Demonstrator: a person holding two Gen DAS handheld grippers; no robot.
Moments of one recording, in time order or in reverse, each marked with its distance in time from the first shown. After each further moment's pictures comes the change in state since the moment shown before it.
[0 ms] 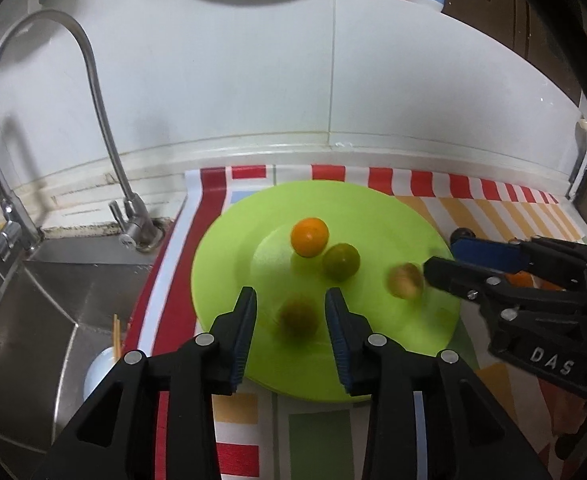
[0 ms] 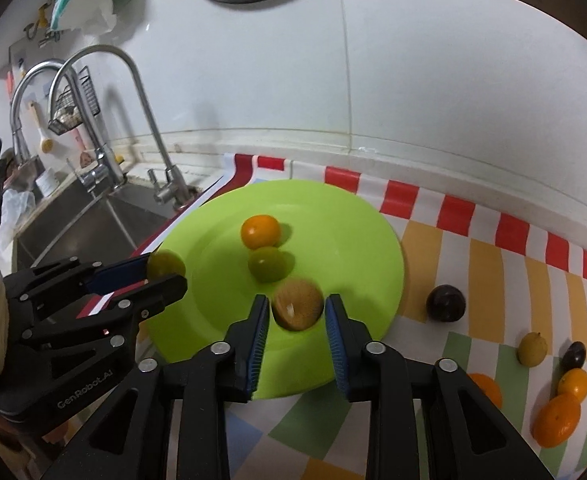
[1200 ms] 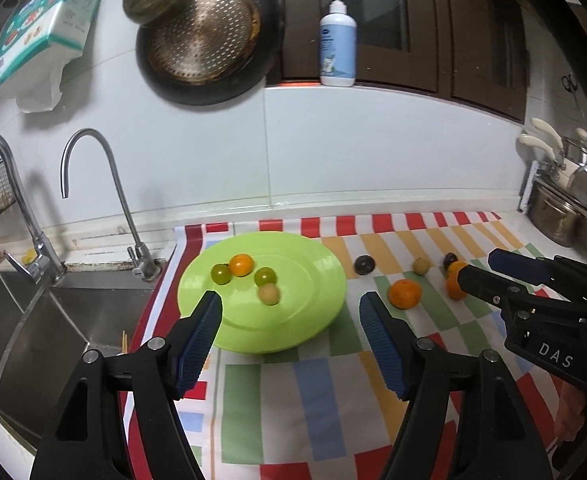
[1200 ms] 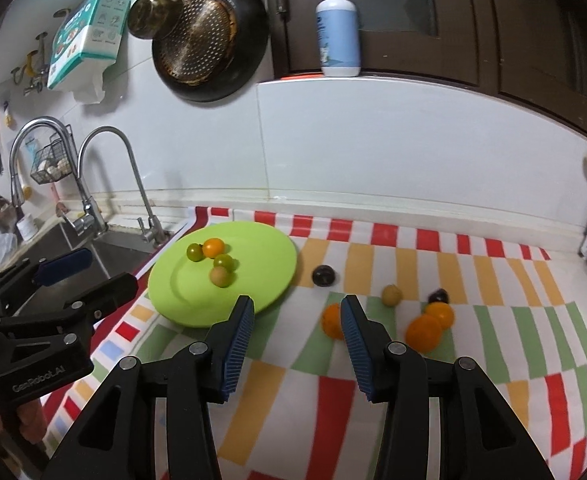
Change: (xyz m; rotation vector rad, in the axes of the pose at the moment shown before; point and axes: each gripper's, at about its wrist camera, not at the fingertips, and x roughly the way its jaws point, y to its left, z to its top) left arm -0.130 -0.070 -0.020 0.056 -0.178 -0.040; right arm -0.156 -0.021 -0.055 0.090 -0.190 -0.203
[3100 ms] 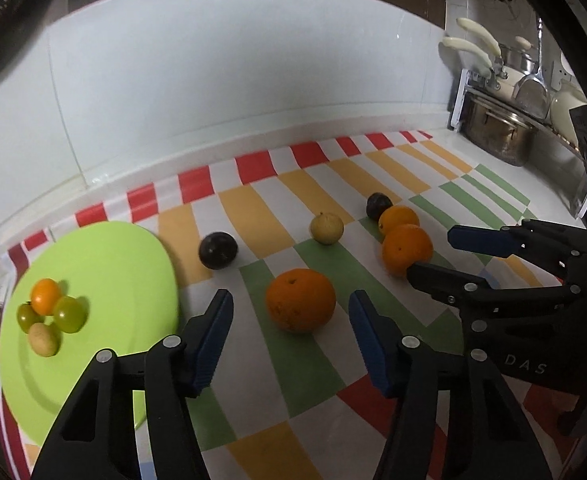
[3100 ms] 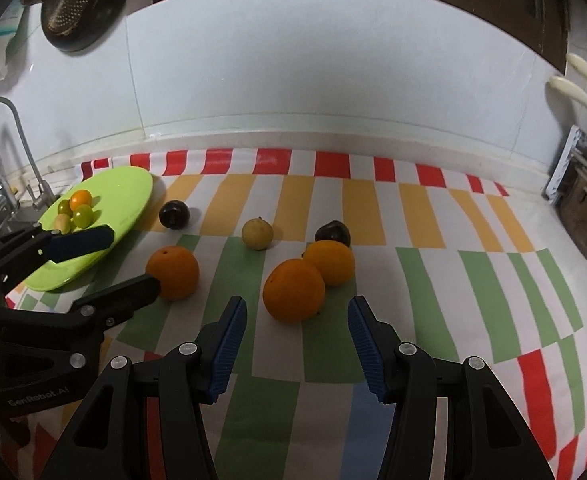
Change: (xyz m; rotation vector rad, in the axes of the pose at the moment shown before) left arm 0.160 -0.103 -0.004 0.224 0.196 -0.342; right arm 0.082 -0.101 -0.040 0.072 0.192 -0.176
